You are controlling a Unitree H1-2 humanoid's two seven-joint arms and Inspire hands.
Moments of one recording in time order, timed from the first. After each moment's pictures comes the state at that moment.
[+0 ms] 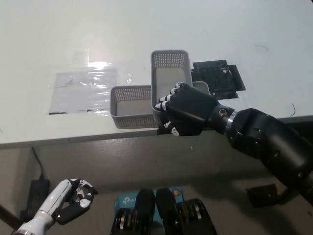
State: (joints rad) left_arm -0.03 0.36 -0.10 -0.02 0.20 0.10 -0.23; right_arm -0.84 -0.34 0.69 0.43 -0.89 -0.41 0.03
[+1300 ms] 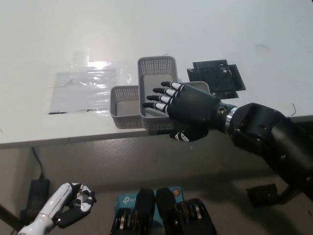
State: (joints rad) left_arm -0.01 0.36 -0.10 -0.01 0.21 0.09 -0.24; right_arm -0.83 -0.36 0.63 0.21 -0.90 -0.29 0.41
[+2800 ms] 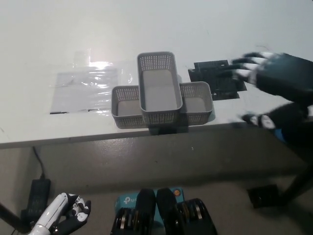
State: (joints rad) left_arm 0.03 0.35 -0.07 0.00 0.22 0.05 -0.24; right_arm -0.72 -0.68 0.15 -0.51 -0.47 0.24 1.05
